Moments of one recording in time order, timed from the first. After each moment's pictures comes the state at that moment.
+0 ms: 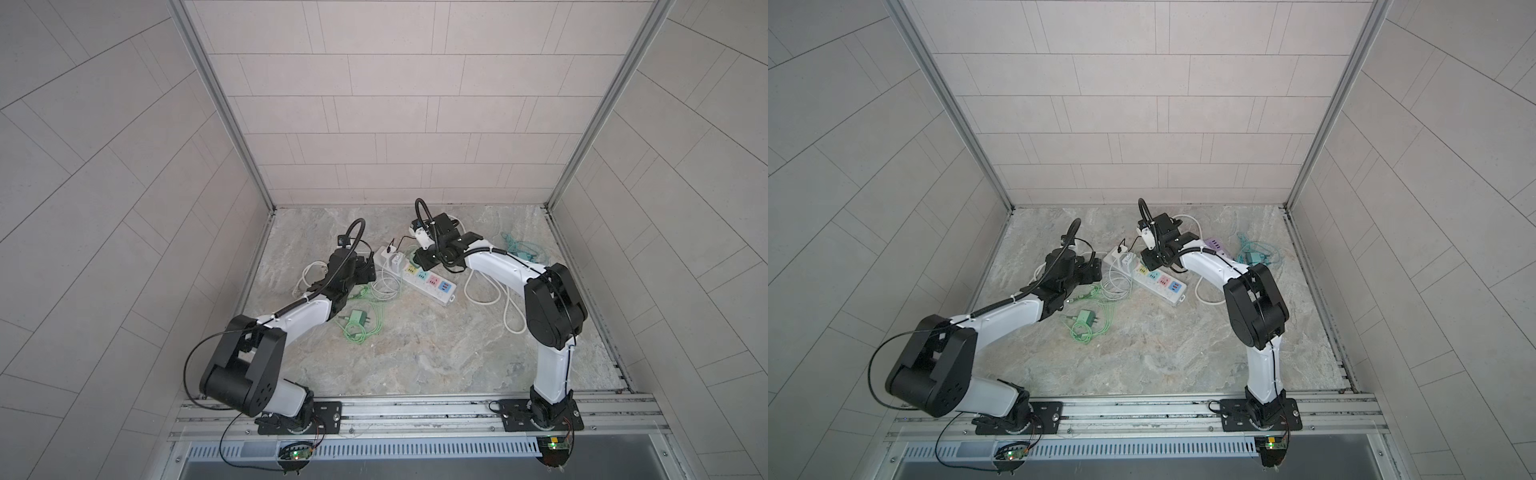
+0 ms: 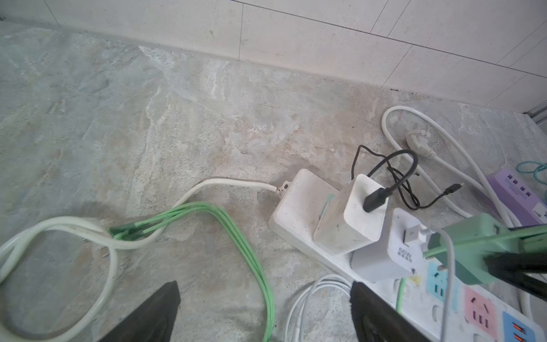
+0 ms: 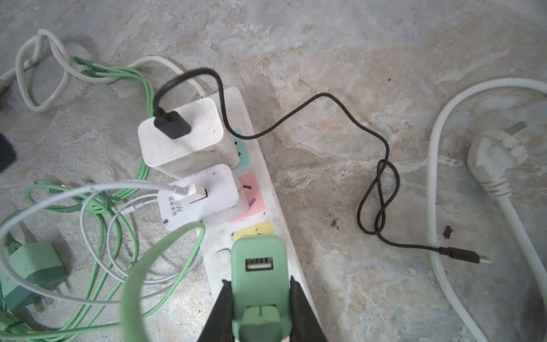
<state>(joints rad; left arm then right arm) -0.35 1.41 0.69 0.16 -0.16 -0.35 0.51 1.93 1.50 -0.48 -0.11 0.00</state>
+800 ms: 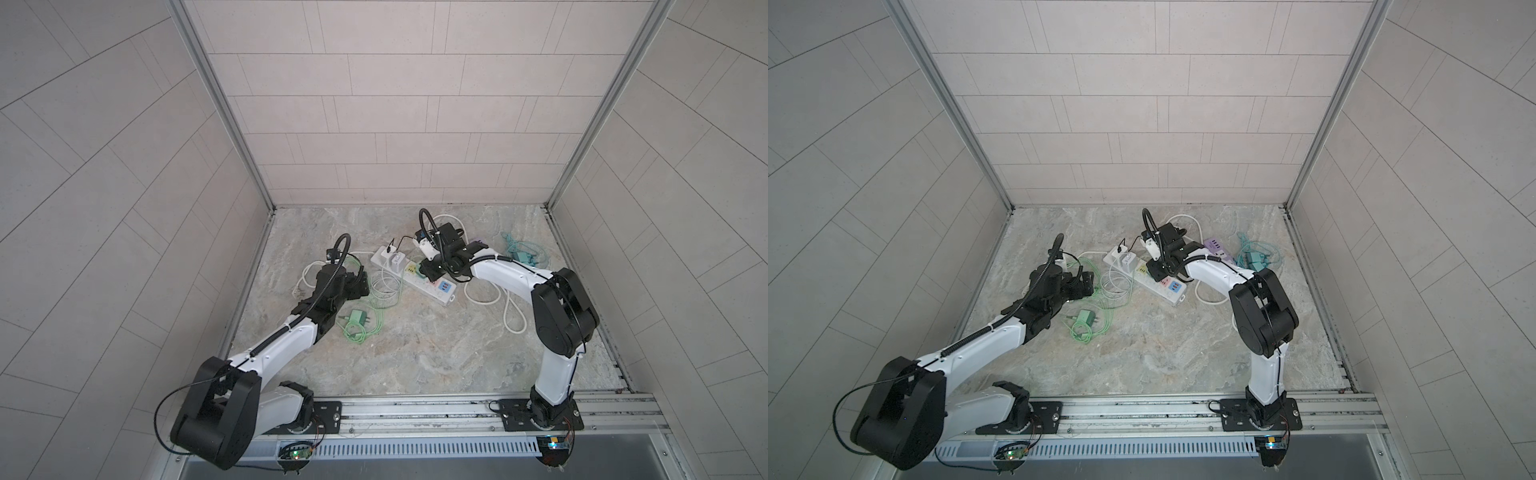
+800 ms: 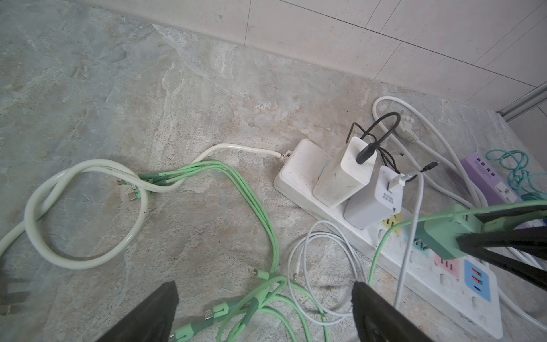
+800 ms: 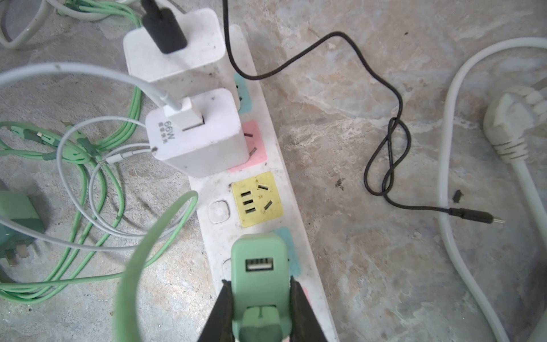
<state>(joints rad) -0.35 1.20 0.55 0.09 -0.13 -0.39 0.52 1.86 1.36 -0.45 -0.10 -0.07</state>
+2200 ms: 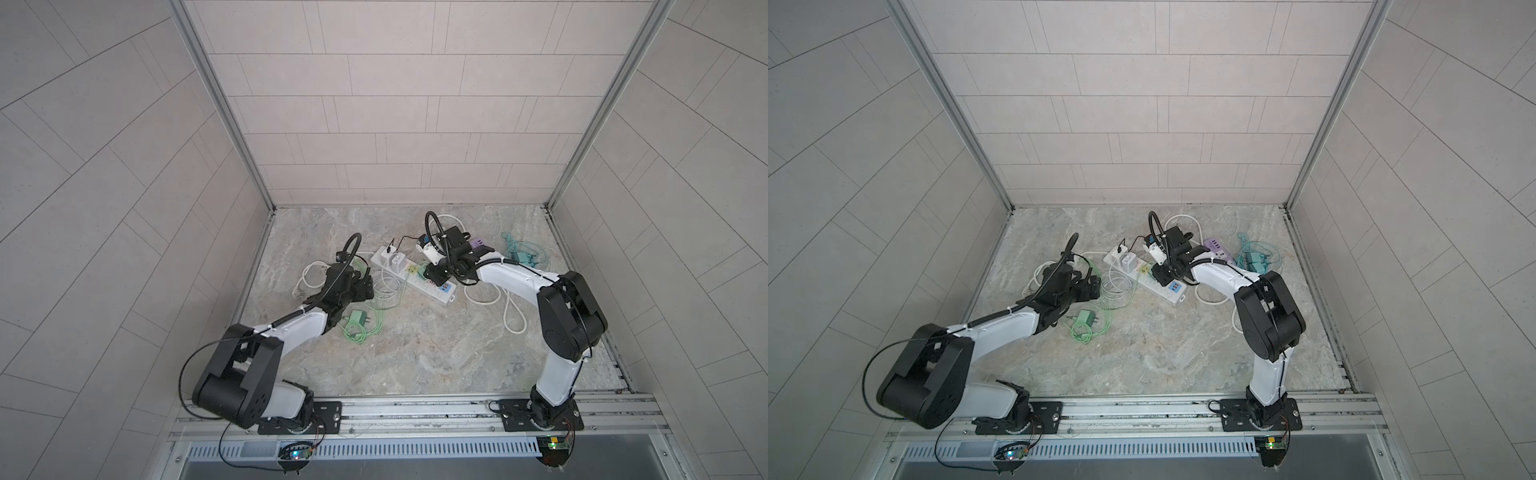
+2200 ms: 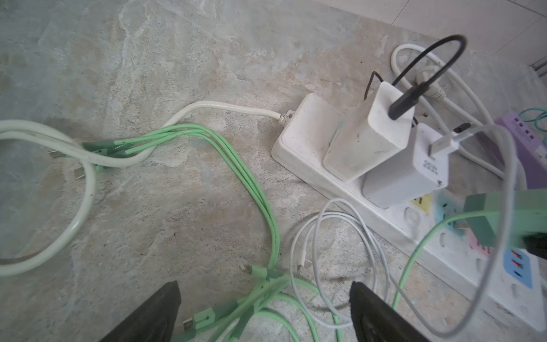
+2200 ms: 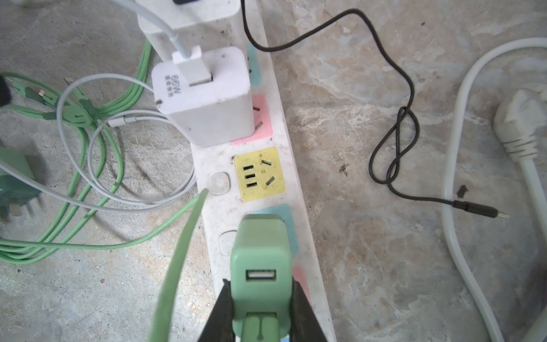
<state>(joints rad) -0.35 1.45 0.61 0.15 -0.07 -0.38 0.49 1.82 1.29 -0.44 -0.15 -0.16</state>
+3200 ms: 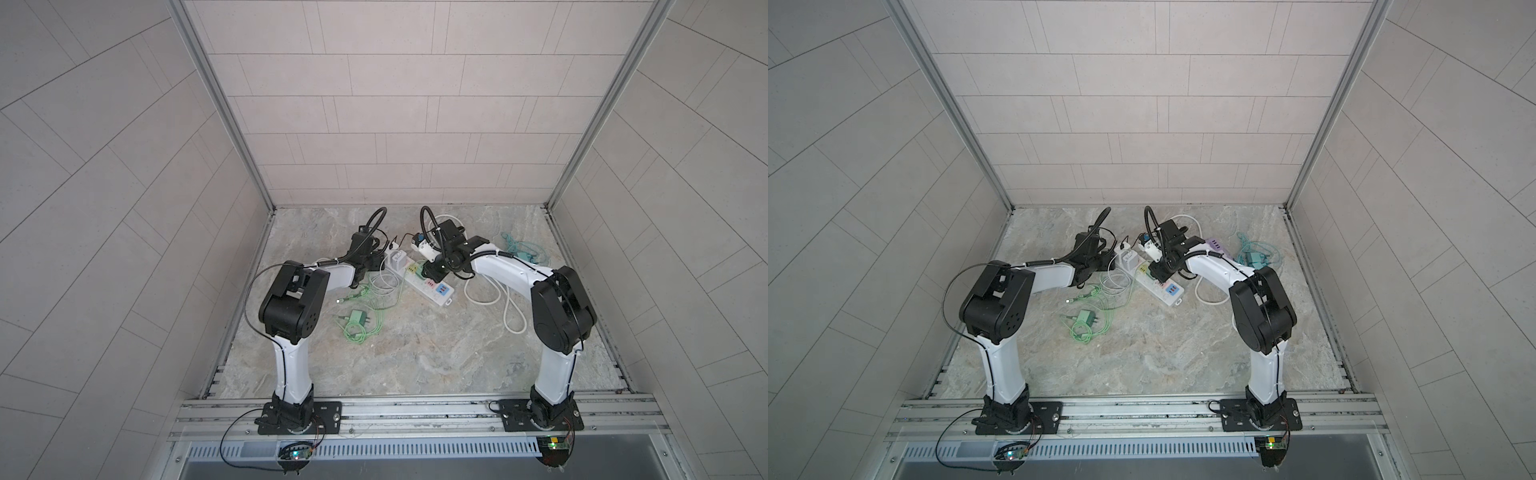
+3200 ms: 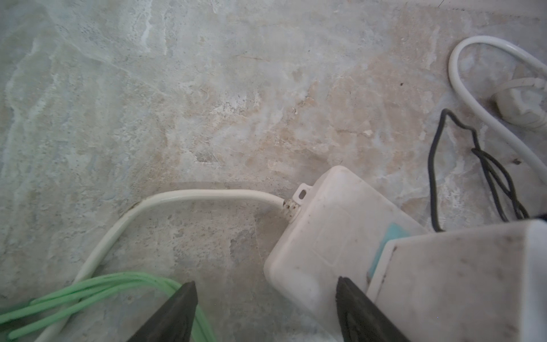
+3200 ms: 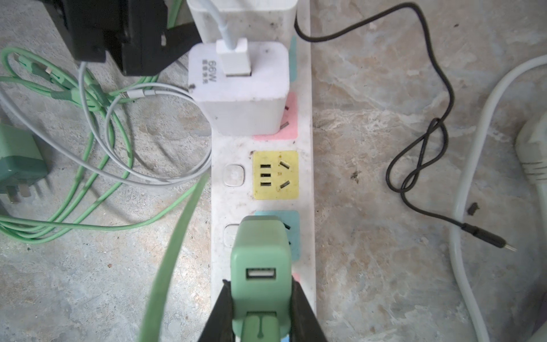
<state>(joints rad) -0.34 1.97 1.11 0.12 -0.08 -0.27 0.49 1.89 1.43 -0.58 -0.17 -0.24</state>
